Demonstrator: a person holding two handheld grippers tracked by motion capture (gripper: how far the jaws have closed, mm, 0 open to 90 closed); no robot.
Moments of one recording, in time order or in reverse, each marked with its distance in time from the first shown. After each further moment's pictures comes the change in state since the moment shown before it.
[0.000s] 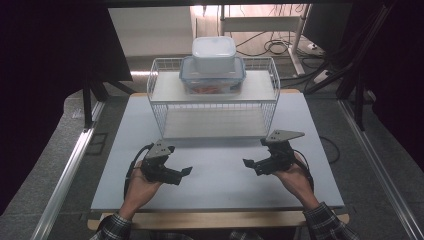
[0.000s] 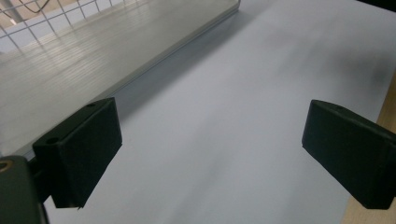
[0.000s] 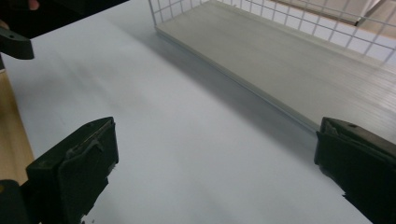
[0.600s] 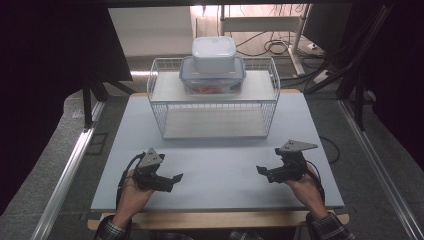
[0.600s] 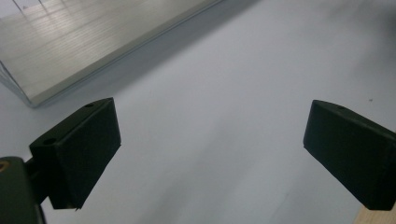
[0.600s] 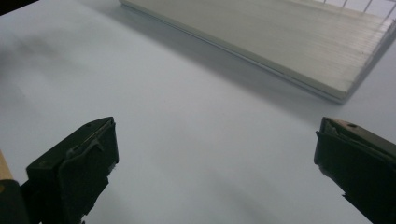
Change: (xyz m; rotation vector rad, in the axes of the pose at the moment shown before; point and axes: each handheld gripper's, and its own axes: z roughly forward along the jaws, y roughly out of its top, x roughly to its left) left arm 0.006 -0.036 -0.006 0.046 0.065 -0.025; right arm -0.018 -0.046 -0.014 0.024 -0.079 0.070
